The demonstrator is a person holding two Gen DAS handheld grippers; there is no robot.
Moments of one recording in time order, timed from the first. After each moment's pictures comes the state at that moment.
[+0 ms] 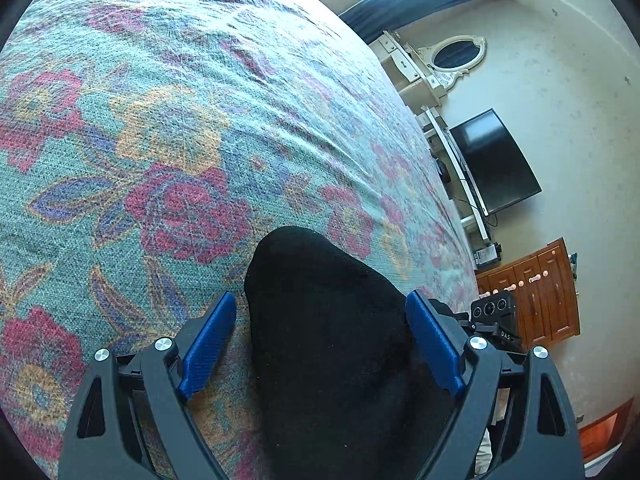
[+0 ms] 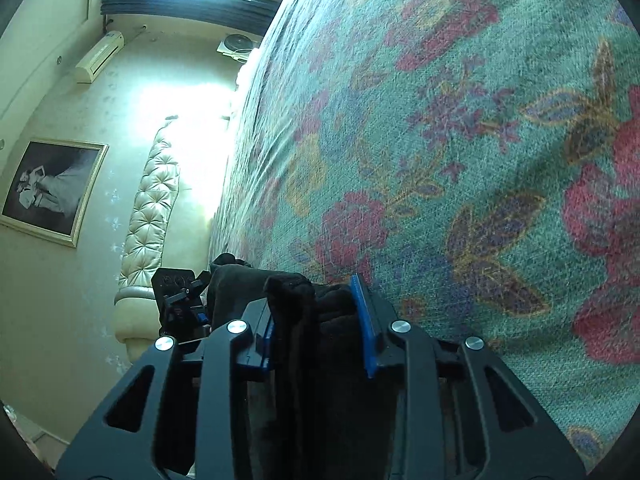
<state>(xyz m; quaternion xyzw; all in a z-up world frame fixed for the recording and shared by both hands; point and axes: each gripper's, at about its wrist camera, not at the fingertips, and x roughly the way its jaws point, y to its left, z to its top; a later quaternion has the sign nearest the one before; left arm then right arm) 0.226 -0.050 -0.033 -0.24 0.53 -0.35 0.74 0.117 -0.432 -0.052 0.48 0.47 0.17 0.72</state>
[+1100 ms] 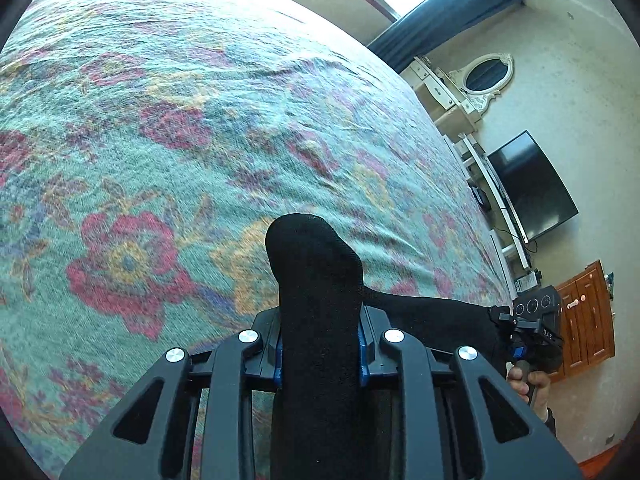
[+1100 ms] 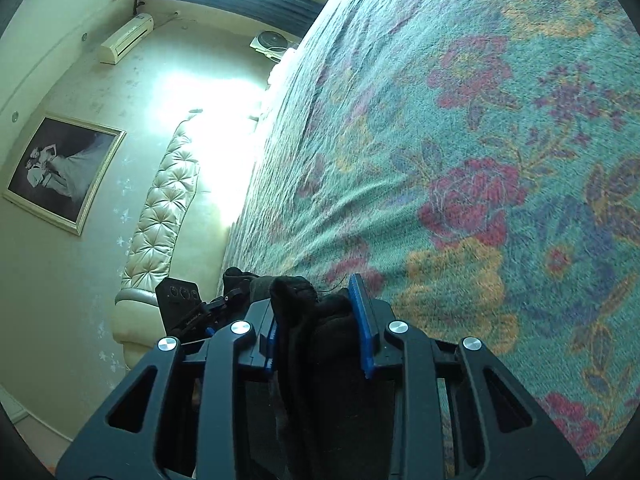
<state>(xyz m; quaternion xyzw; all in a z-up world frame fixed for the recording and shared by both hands) 0.301 0.001 -0.003 -0.20 0.50 -0.27 0.80 0.251 -0.369 -0.020 0.45 0.44 0.21 0.75</state>
